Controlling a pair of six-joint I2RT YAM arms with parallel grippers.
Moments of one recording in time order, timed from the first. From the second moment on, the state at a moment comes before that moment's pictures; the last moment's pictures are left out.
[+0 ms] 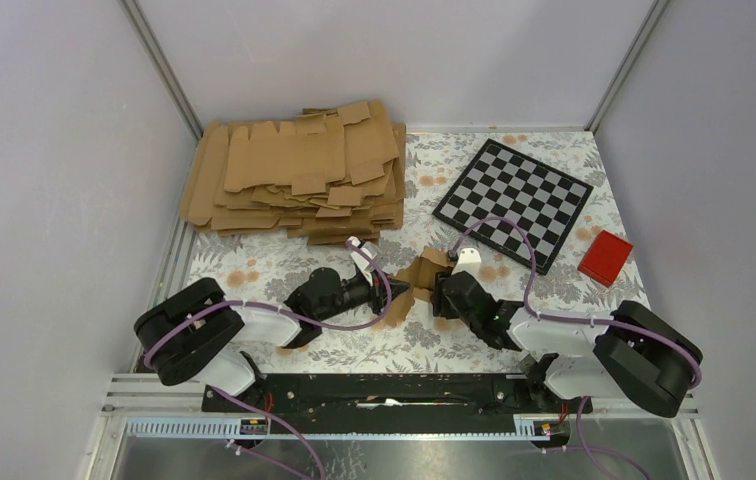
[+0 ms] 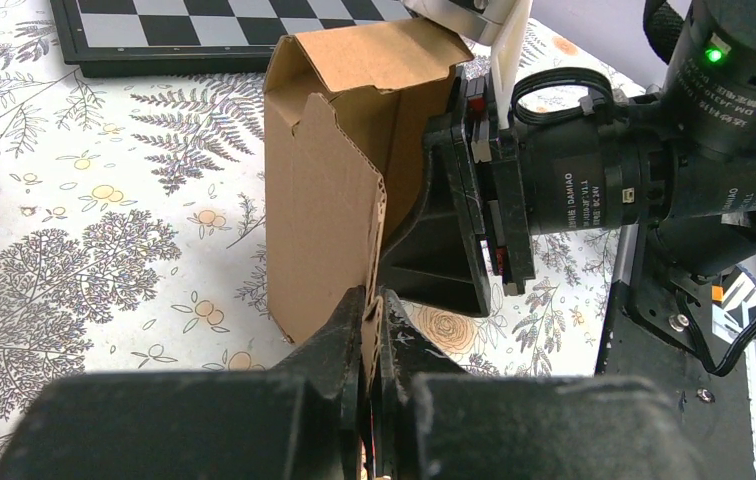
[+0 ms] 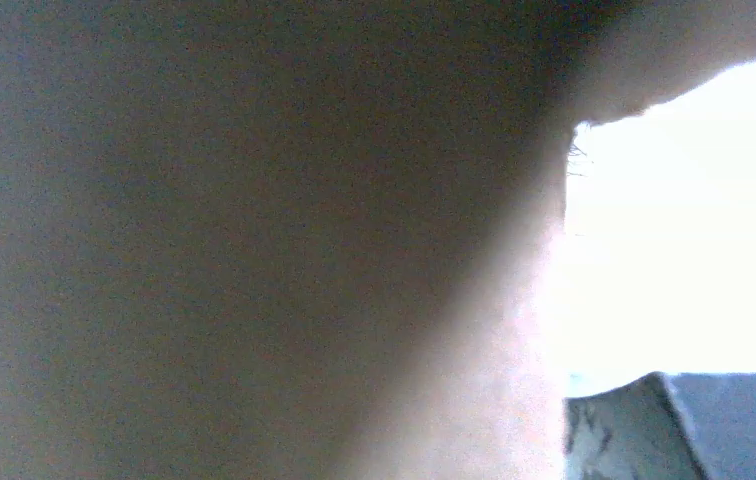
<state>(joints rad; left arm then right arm) -0.89 1.46 0.33 1.04 0.23 -0.31 0.88 1.27 0.34 0.18 0.38 0.62</state>
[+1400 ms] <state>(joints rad) -0.89 1.47 0.35 1.03 0.24 -0.30 0.89 1.30 0.46 -0.06 0.45 0.59</state>
